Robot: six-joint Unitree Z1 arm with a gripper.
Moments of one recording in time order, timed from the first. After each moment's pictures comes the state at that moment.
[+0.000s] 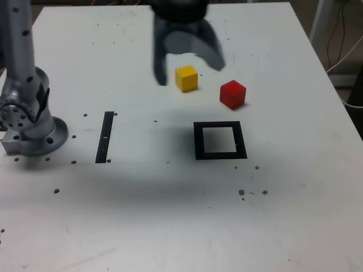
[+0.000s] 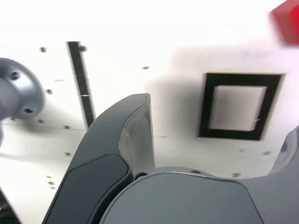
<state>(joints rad) 0.03 1.85 -1.58 1.44 0.10 -0.03</state>
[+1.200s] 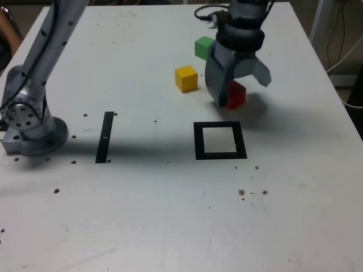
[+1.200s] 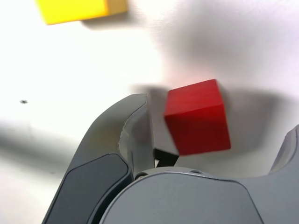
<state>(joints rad) 0.21 2.23 -1.78 1.28 0.02 -0.12</state>
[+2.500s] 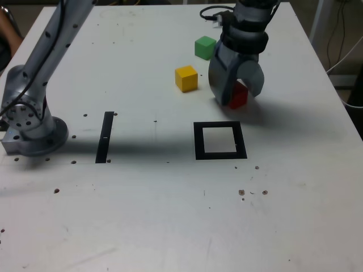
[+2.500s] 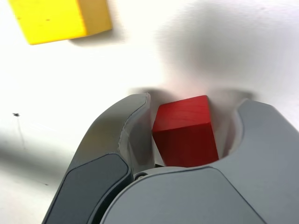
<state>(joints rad) 0.22 2.26 -1.84 1.30 0.06 -0.09</state>
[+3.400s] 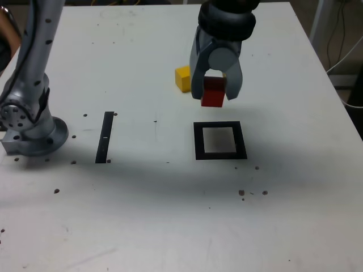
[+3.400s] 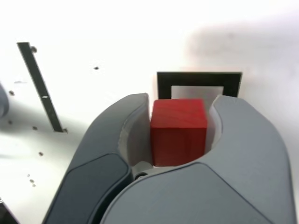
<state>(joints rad) -0.01 2.06 -1.78 1.48 0.08 0.00</state>
